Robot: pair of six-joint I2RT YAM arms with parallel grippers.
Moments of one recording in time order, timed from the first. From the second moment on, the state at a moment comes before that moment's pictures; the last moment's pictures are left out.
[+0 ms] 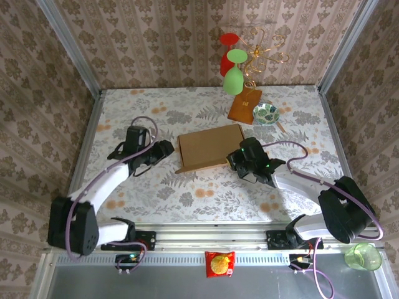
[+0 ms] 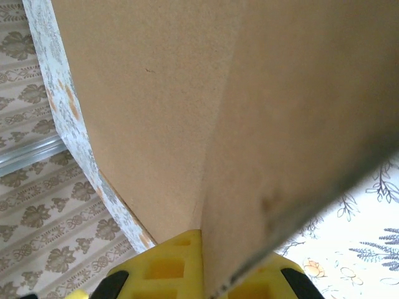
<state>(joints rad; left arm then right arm) -0.32 1.28 0.77 -0.32 0.41 -0.75 0.55 1.37 0.67 -0.03 -0.10 1.62</state>
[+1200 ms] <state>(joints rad) -0.39 1.63 0.88 -0.25 0.48 -0.63 0.49 1.46 0.67 -0.03 -0.19 1.47</state>
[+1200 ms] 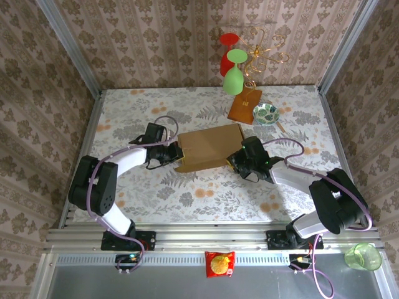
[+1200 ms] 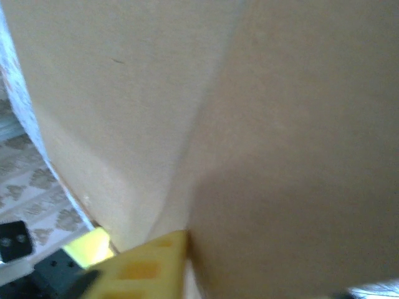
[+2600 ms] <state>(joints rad) -0.31 1.61 0.84 -0.25 0.56 -0.51 0.04 1.82 1.08 -0.31 -0.82 0.52</state>
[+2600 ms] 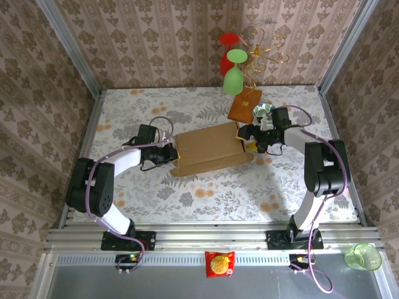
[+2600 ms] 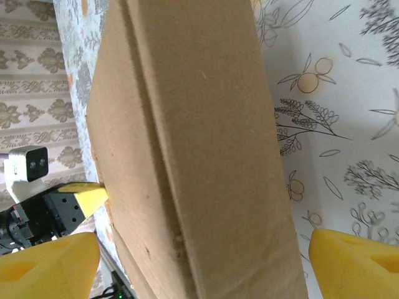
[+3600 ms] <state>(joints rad) -0.30 1.26 0.91 -0.41 0.36 -0.43 0.11 1.91 0.97 0.07 -1.03 1.00</state>
